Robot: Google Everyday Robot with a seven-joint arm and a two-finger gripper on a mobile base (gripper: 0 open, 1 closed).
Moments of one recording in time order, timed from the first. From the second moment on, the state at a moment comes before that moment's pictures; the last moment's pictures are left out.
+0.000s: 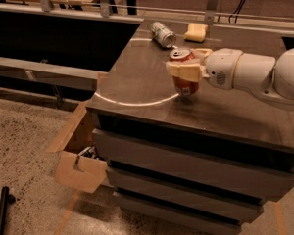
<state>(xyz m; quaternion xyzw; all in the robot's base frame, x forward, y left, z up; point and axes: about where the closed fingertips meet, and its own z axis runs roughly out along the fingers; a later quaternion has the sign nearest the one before) 0.612 -0.093 0.928 -0.35 0.68 0.29 0.58</state>
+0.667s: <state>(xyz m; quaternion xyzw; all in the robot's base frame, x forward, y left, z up) 0.631 -0.113 0.956 -0.31 0.62 0.26 0.67</state>
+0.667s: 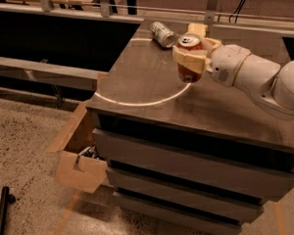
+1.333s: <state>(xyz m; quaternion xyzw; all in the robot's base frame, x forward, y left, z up) 0.633 -0.130 0.935 -0.26 0.64 0.27 0.67</state>
